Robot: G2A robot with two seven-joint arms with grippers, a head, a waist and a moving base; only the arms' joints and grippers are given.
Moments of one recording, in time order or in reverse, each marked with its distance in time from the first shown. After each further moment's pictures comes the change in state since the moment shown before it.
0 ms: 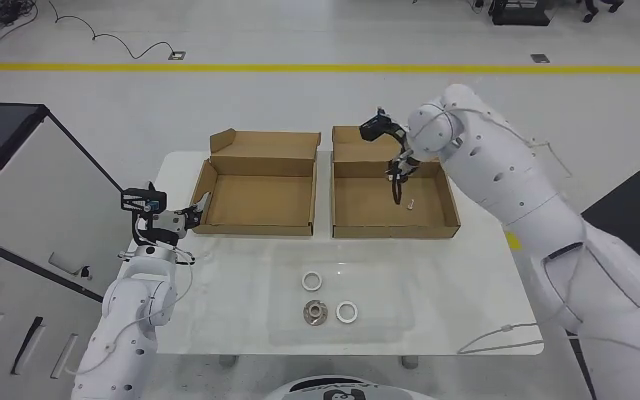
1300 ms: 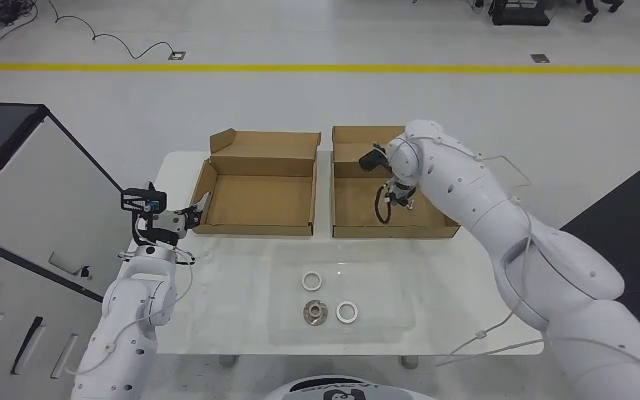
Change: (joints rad) left arm 0.000 0.000 0.000 0.000 0.000 0.000 0.000; right arm -0.005 -0.153 -0.158 0.354 -0.072 -0.014 -0.126
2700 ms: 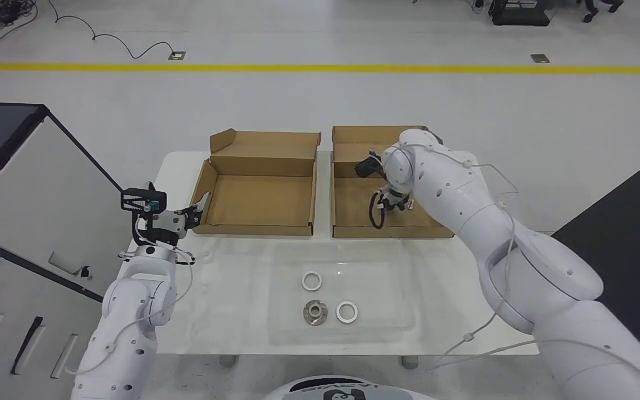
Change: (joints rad) left arm 0.000 0.000 0.000 0.000 0.000 0.000 0.000; right arm -0.023 -0.068 0.025 0.121 -0.013 -0.028 -0.050
